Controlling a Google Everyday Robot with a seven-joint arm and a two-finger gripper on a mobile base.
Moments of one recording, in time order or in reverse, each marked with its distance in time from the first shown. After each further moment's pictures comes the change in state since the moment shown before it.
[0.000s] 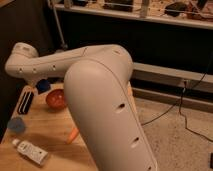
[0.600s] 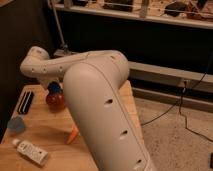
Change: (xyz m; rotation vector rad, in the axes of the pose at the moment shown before) arm 0.039 -0.021 0.060 0.023 0.144 0.055
